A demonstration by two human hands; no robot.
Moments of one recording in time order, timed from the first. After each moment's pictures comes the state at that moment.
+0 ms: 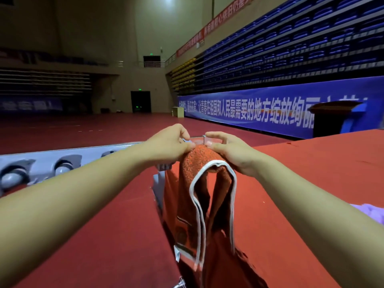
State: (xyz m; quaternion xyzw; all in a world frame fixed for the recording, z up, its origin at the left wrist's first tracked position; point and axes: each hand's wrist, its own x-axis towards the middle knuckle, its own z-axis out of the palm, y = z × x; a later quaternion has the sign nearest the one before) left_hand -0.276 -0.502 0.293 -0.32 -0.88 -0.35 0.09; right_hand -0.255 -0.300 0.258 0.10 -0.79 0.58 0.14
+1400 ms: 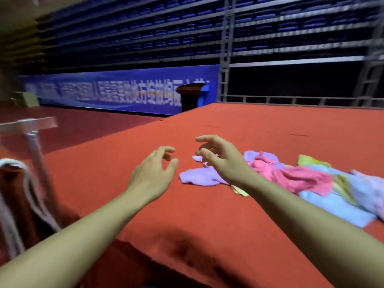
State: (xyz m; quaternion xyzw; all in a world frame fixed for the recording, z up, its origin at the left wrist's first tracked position) left_hand -0.131 -0.265 0.160 -0.52 -0.75 -0.40 0.08; right_hand 0.037 -0.138 0.180 -0.12 -0.84 0.34 0.40
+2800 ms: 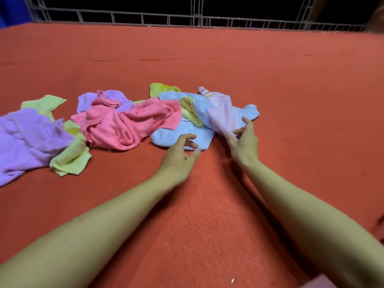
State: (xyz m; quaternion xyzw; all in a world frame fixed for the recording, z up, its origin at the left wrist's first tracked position) left_hand 0.222 0.059 -0.030 -0.72 -0.44 -0.42 -0.33; right_hand 0.430 0.071 -0.024 -0.69 -0.49 0.11 0.51
